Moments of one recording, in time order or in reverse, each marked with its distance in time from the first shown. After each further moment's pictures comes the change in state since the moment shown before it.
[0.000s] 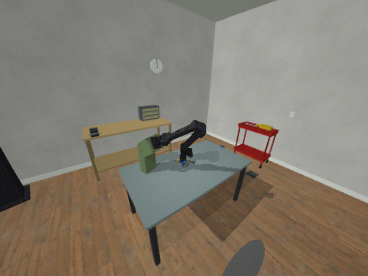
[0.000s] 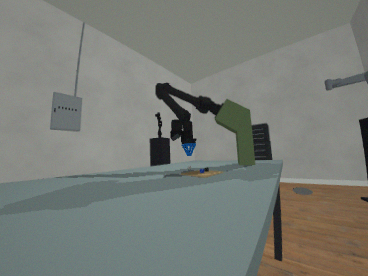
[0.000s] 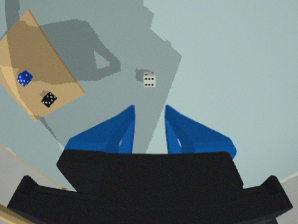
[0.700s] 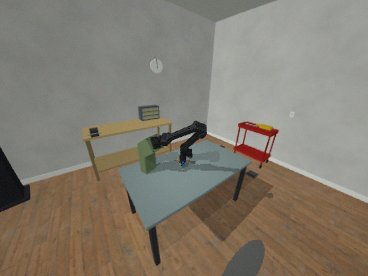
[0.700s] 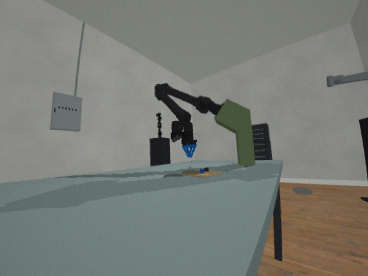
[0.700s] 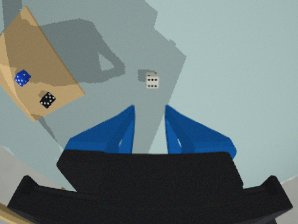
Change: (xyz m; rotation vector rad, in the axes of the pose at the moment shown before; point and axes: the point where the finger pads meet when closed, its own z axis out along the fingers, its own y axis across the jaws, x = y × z) arm 0.002 0.003 0.008 -0.007 0.004 -0.006
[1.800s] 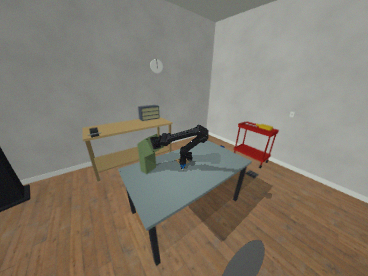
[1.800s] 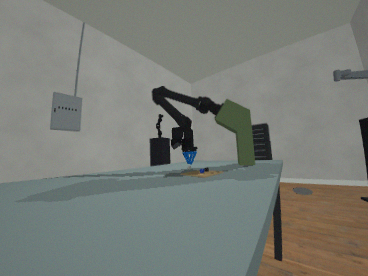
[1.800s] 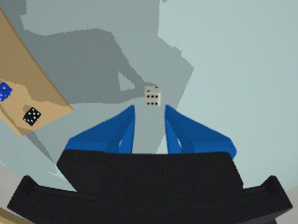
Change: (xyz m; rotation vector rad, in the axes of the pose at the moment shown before) arm -0.001 0.000 0.040 0.001 0.001 0.001
